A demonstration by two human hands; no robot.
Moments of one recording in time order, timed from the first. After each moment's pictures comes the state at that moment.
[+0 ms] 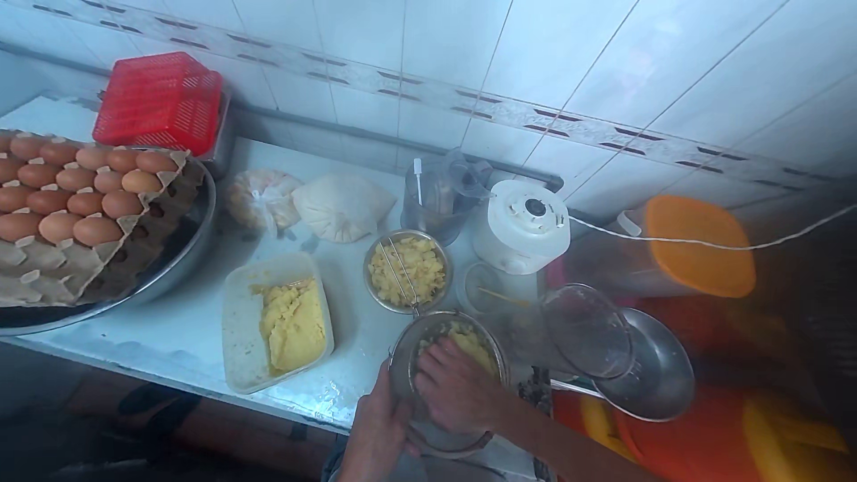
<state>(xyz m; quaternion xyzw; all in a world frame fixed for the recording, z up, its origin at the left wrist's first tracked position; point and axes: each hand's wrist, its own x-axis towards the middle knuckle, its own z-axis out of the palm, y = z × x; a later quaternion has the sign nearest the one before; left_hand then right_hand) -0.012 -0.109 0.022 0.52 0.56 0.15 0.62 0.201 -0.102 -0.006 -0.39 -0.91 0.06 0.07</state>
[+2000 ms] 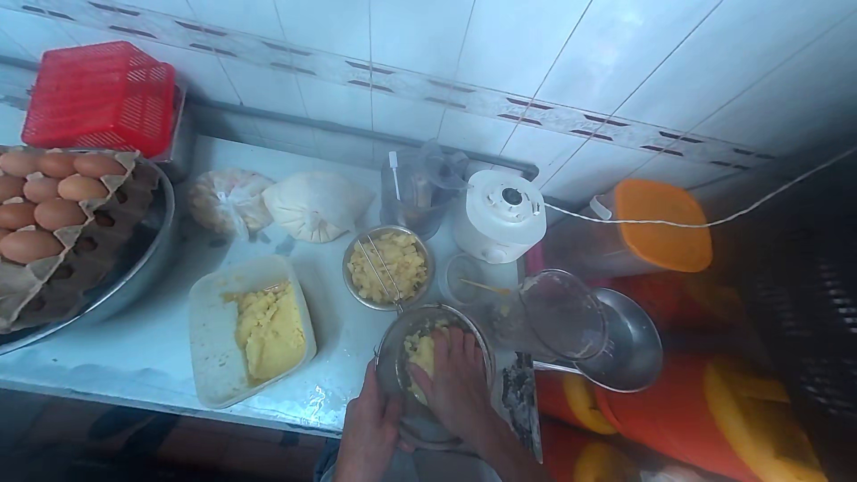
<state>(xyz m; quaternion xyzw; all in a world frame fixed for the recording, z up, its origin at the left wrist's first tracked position) -0.003 -0.116 0.025 0.52 0.58 0.16 0.60 0.177 -0.127 0.001 -0.78 -0.62 0.09 0.03</state>
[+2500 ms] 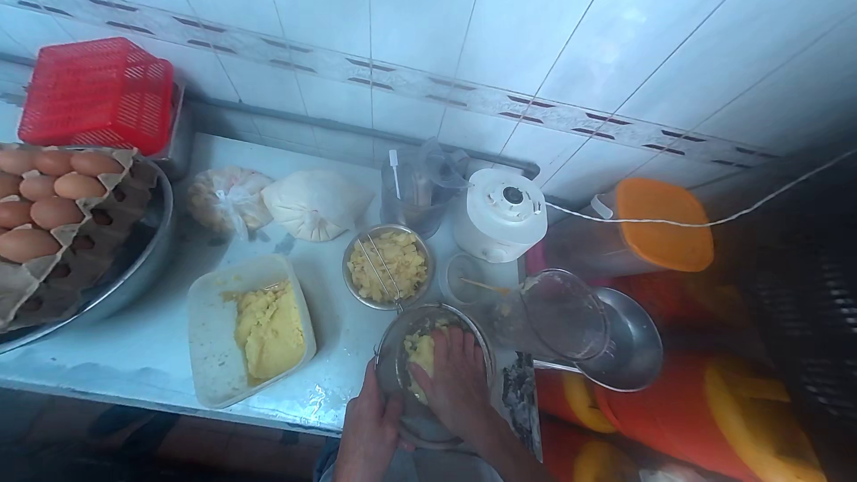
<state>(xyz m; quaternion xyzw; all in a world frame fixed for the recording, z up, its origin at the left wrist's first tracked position) -0.003 -0.116 0.024 0.51 0.58 0.17 0.61 0.176 -0.124 0.006 -0.78 -0.62 0.11 0.01</state>
